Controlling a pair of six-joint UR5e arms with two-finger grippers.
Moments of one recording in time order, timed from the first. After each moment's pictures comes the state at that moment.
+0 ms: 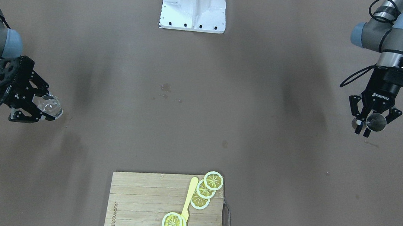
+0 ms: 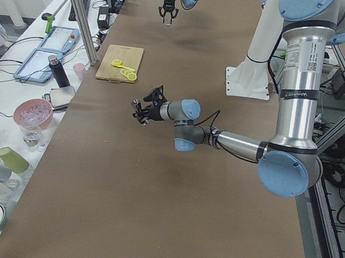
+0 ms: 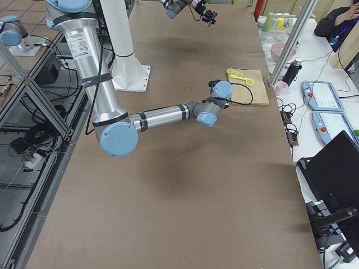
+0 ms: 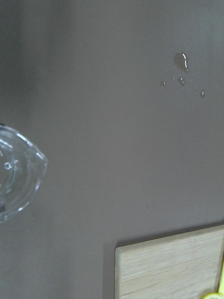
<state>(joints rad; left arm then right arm) -0.80 -1.49 -1.64 -2.91 -1.37 -0.65 1.05 -1.23 1.39 -0.72 2.52 -0.51</state>
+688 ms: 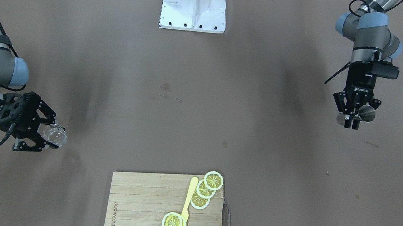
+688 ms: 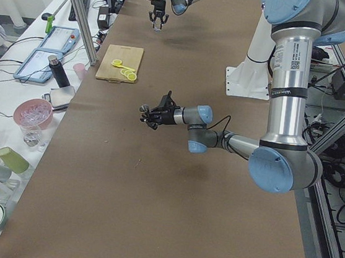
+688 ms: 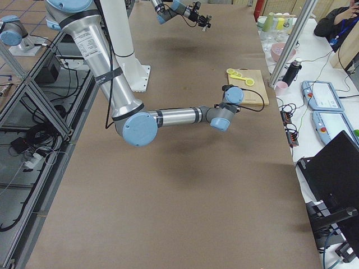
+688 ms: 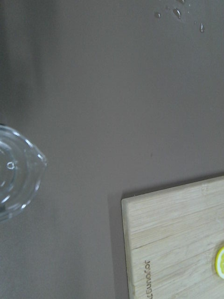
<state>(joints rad) -0.53 -1.46 -1.64 -2.91 -0.93 -0.98 1.03 -1.08 1.13 -0.54 2.45 -0.35</state>
